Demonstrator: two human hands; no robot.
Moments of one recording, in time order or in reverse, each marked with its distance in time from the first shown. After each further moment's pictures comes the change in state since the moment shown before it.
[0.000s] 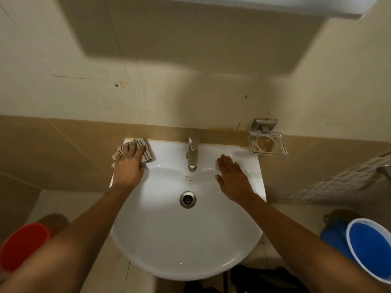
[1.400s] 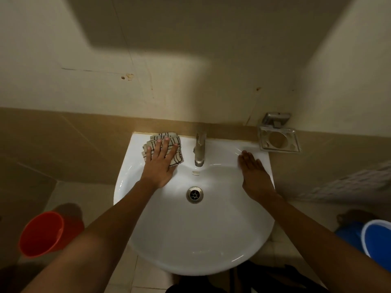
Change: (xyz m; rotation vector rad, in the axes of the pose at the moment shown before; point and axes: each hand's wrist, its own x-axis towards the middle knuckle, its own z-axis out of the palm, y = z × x) left_hand 0.001 0.035 0.050 0.029 -0.149 0.194; right_hand -0.010 0.039 0.003 -0.102 -0.008 0.030
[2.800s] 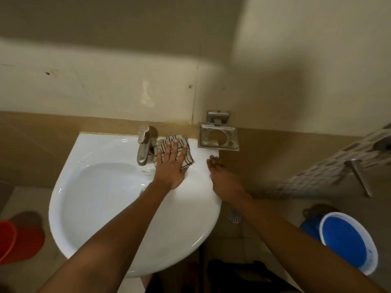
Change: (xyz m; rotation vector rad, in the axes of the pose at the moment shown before) left_hand 0.042 0.201 0.026 0.030 -0.108 0.002; right_hand -0.028 0.067 -0.016 0.112 -0.123 -0.043
